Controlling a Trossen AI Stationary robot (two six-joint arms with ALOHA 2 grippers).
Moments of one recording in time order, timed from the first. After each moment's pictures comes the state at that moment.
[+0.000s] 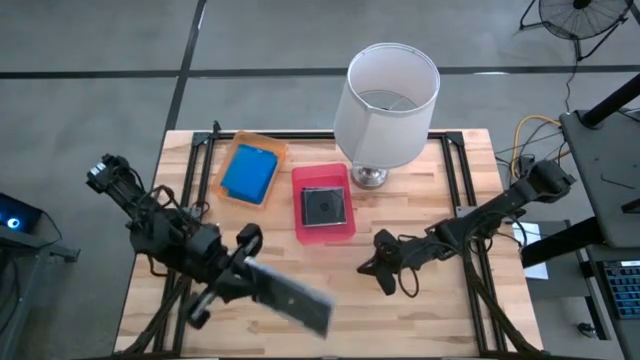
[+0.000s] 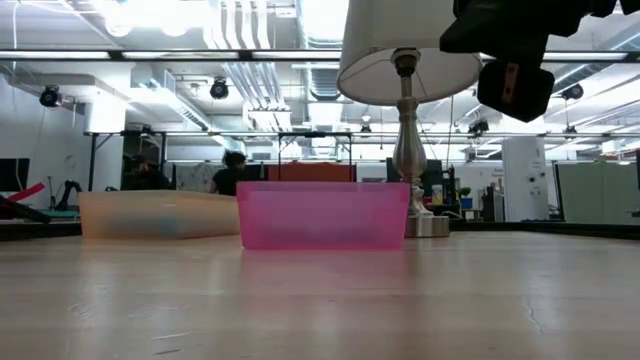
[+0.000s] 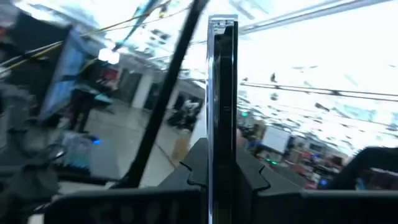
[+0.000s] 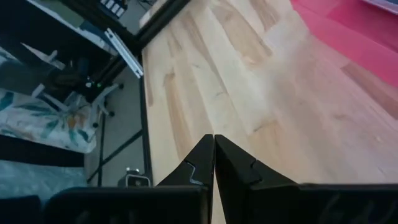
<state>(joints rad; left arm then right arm) -0.69 1.24 1.28 0.37 -0.33 -0.28 0.46 1.36 0.70 0.16 0.21 0.99</state>
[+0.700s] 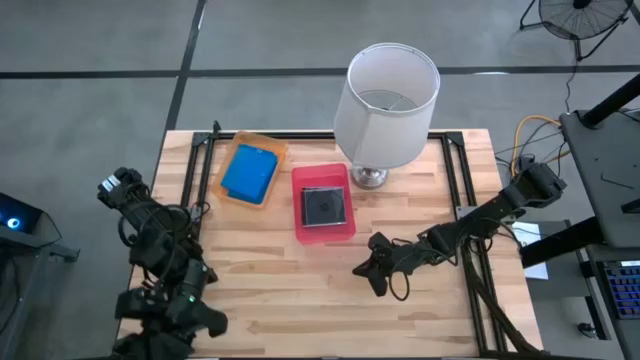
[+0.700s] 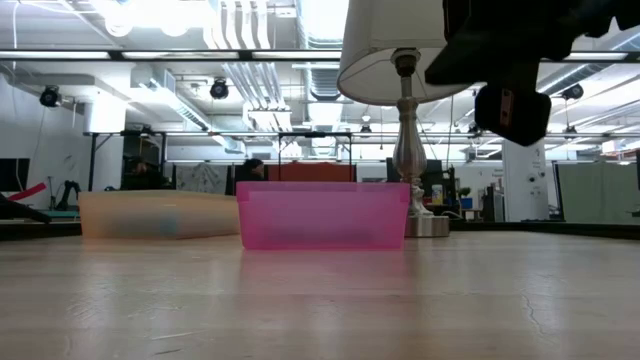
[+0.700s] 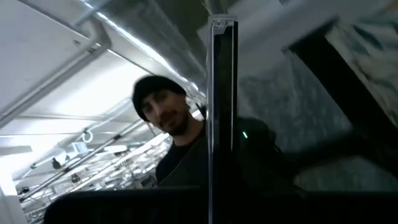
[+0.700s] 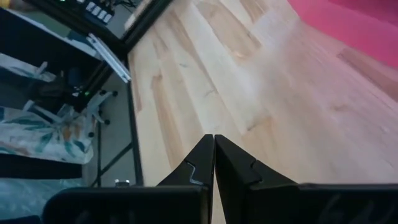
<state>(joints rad) -0.74 1.45 1.44 0.77 0.71 0.10 0.46 1.46 0.70 0.23 0.24 1.06</state>
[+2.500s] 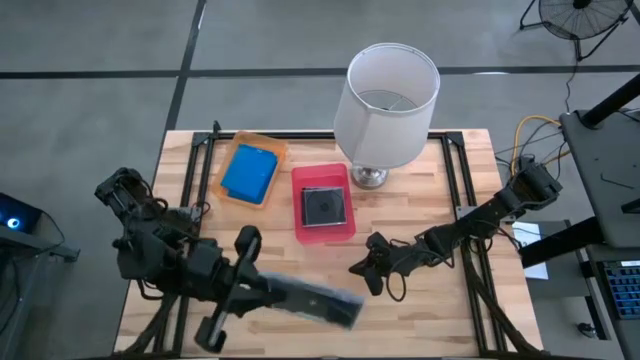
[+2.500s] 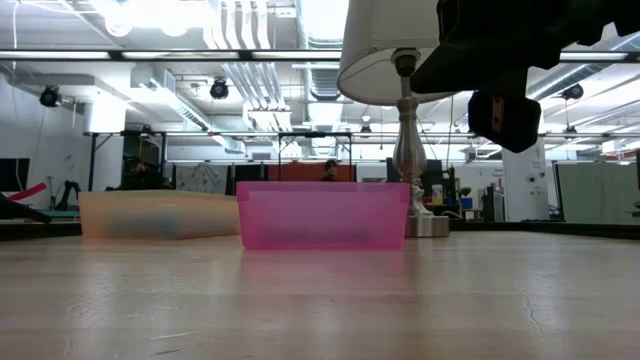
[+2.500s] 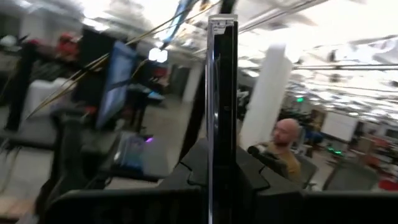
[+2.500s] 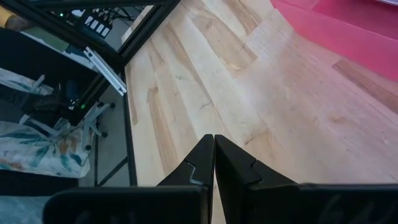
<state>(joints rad) -0.76 1.45 1.70 0.09 -0.58 -0.15 0.46 1.50 0.70 0.29 0.29 1.06</state>
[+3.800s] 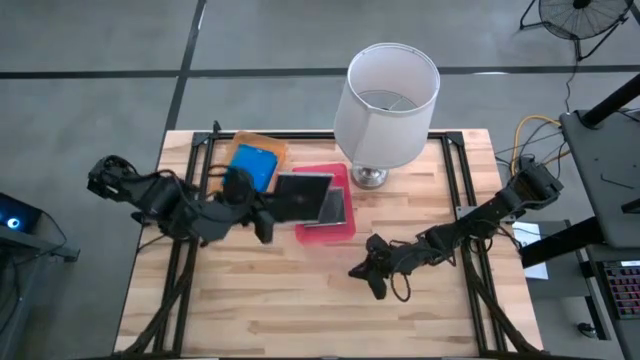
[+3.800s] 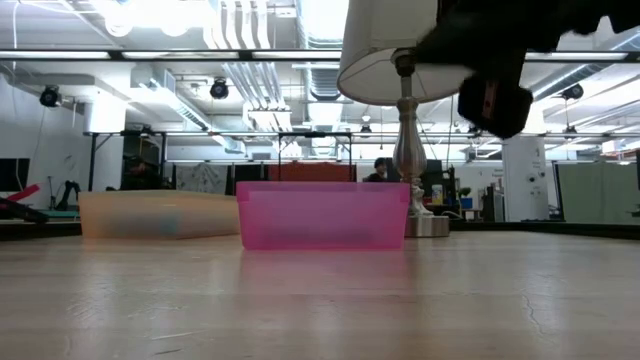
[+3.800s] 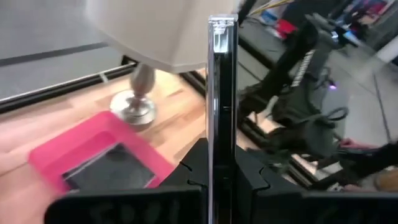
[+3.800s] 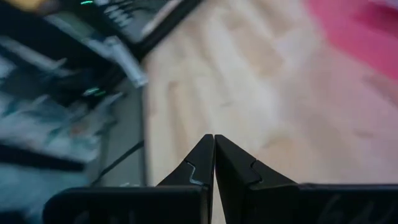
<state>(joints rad) -0.45 1.33 1.70 -0.91 -0.81 -0.96 0.46 1.49 0.70 0.34 0.23 0.96</state>
